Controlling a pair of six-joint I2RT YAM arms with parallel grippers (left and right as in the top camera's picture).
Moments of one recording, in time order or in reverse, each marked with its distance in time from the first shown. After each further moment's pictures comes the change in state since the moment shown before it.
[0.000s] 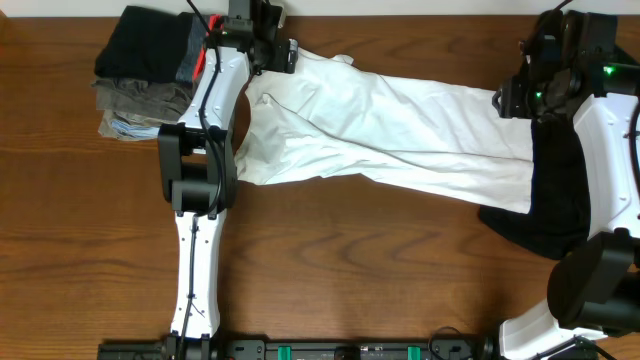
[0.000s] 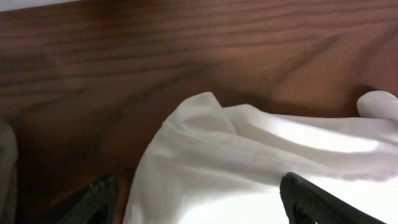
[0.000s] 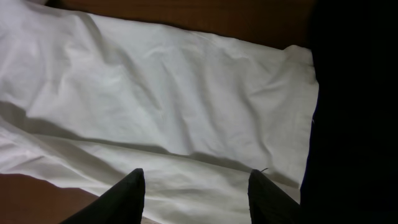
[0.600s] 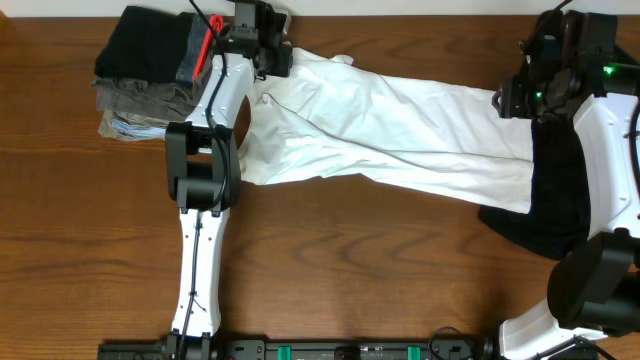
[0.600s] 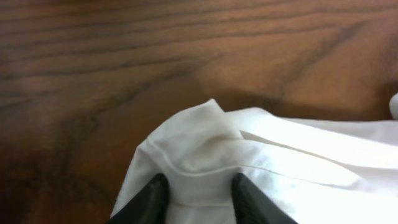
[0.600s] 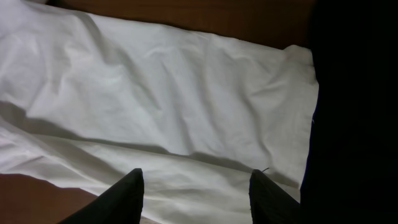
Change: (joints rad) left arm -0.010 0.058 0.000 0.059 0.005 -0.001; right arm 0.000 0.000 0.000 0.000 0.000 0.000
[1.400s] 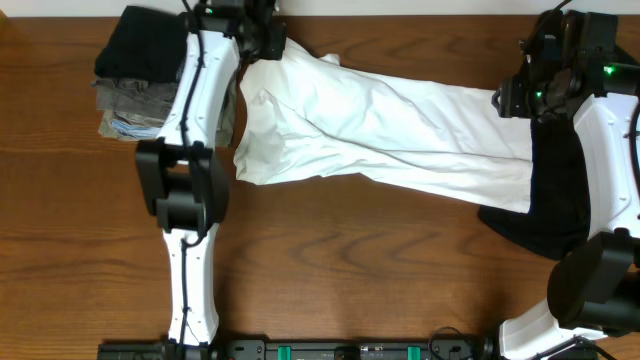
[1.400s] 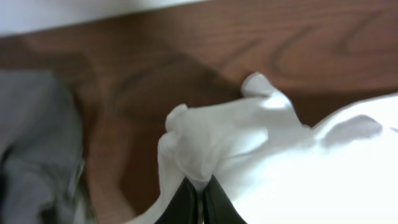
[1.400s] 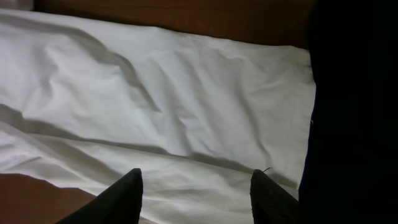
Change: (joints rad) left arm -0.002 -0.295 0.006 -0.367 0.001 0.004; right arm 0.000 0.000 0.000 0.003 0.000 0.000
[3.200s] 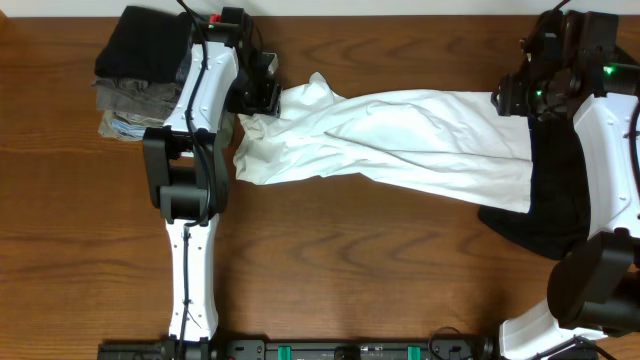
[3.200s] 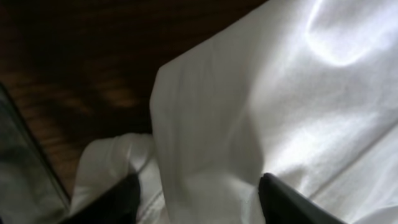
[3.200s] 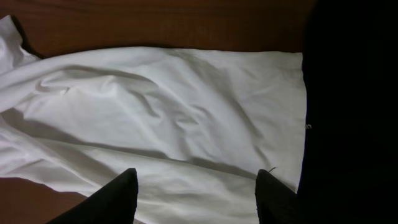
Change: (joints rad) left arm 0.031 0.129 -0.075 -0.298 -0.005 0.056; right arm 0.000 0.000 0.000 0.016 0.000 0.000
